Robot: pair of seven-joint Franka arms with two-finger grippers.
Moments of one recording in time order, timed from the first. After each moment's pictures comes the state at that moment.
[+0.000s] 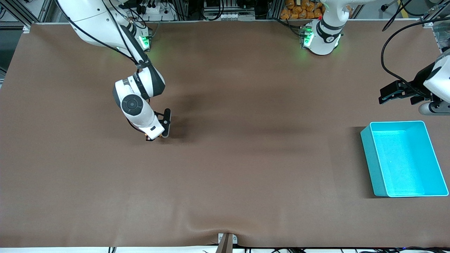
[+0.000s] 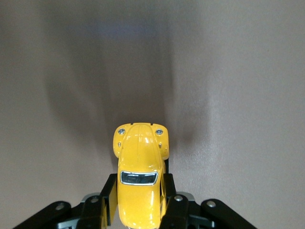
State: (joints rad) left arm 0.02 0.10 -0.08 -1.47 -0.01 1.52 -0.04; right arm 0.38 0.43 -0.02 -2.11 -0.11 2.43 -1.07
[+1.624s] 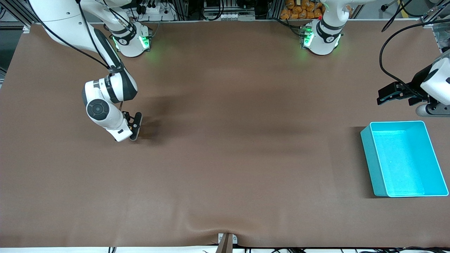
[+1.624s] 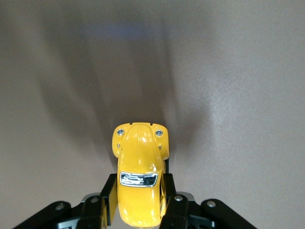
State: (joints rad) left arm 0.02 0.10 -0.08 -1.47 -0.01 1.52 -0.04; right arm 0.16 0.38 -0.02 -2.21 -0.23 2.42 -1.09
